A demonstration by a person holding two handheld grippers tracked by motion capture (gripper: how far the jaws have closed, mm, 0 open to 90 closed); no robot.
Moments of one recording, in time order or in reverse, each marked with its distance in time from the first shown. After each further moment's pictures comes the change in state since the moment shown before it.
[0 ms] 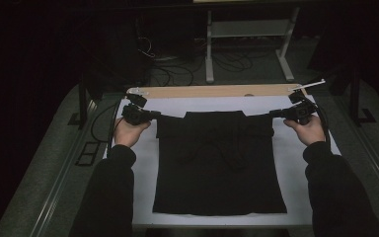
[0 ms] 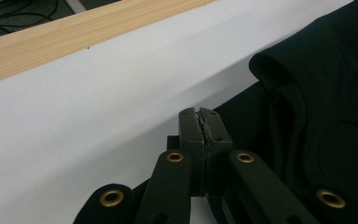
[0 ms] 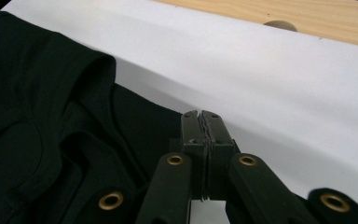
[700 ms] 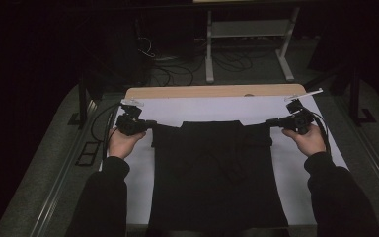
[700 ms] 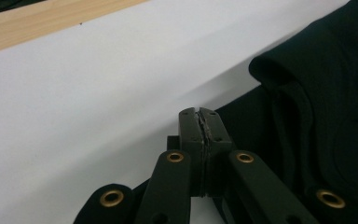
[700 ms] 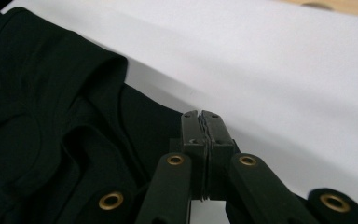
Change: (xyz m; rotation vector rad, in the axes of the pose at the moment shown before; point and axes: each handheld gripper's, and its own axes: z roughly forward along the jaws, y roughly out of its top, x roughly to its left) left arm -0.007 -0.030 -0.015 -0.001 -0.018 0.003; right arm 0.018 -0.021 -0.003 0.019 0.049 -0.041
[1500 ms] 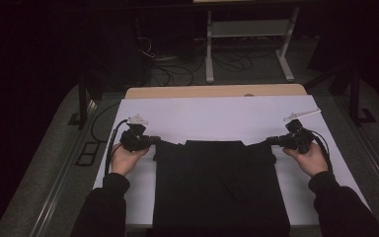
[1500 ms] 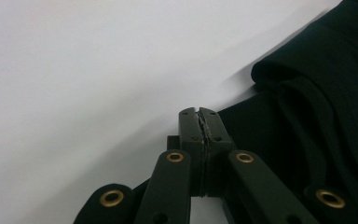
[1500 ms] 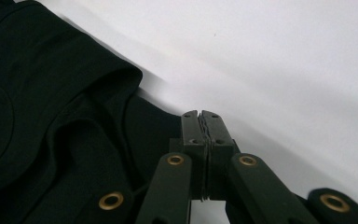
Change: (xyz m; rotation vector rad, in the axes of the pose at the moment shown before) left arm -0.013 -0.045 0.018 0.020 -0.057 0.037; right arm 0.010 -0.051 0.009 0.038 0.028 -0.052
